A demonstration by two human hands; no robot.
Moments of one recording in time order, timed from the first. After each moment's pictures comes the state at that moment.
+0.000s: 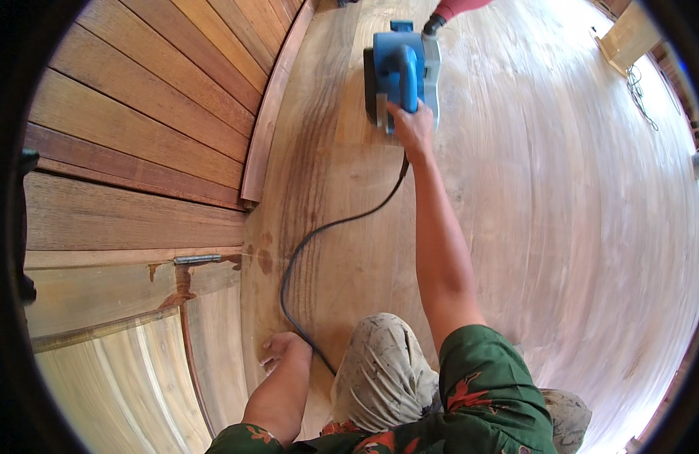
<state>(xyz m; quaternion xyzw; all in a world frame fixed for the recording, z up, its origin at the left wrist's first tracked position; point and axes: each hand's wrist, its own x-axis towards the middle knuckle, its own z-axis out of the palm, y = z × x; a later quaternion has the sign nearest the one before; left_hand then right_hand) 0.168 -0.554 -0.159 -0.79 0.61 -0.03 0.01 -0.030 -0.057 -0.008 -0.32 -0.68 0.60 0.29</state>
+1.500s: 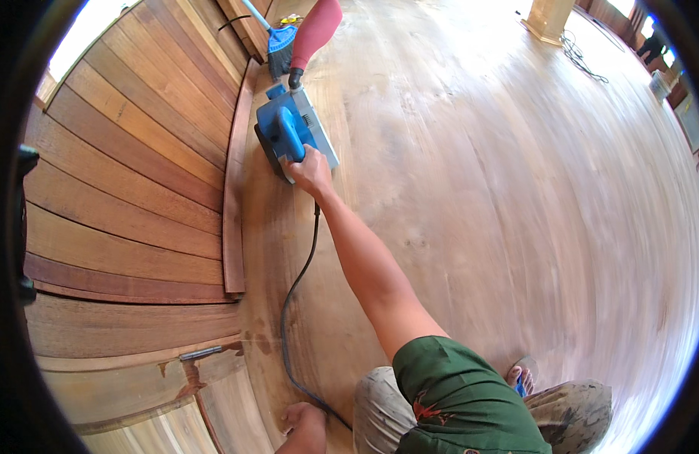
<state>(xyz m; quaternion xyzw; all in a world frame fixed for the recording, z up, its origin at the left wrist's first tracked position) 0.181 -0.508 -0.125 -0.72 0.69 -0.06 0.07 -0.137 -0.006 0.002 -0.32 -0.73 0.54 0.27</state>
